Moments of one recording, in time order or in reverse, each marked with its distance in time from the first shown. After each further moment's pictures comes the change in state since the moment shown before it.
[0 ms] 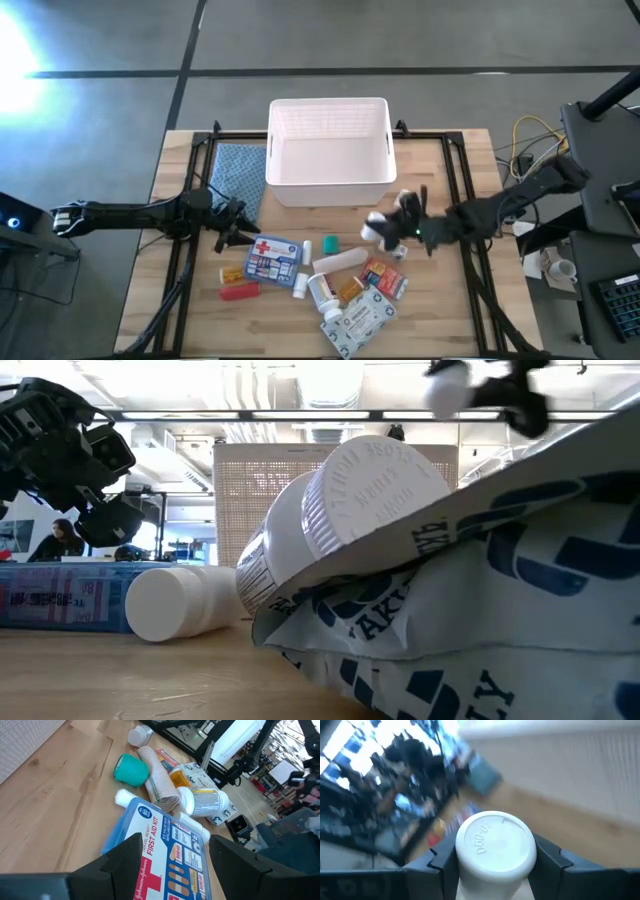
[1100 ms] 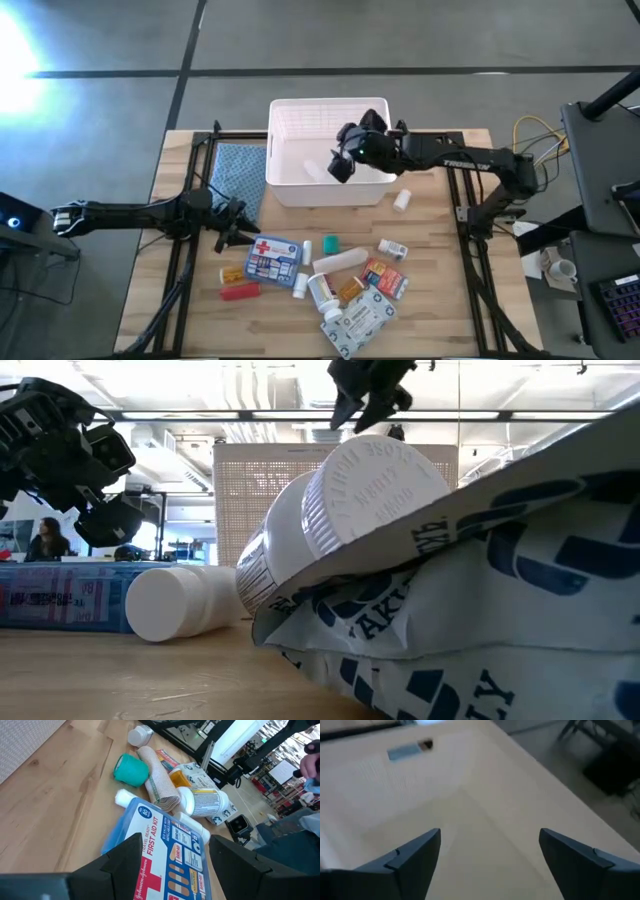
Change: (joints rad) left arm 0.000 0.000 0.000 0.000 0.000 0.000; right arm -0.547 0.531 0.850 -0.617 -0.107 -0.909
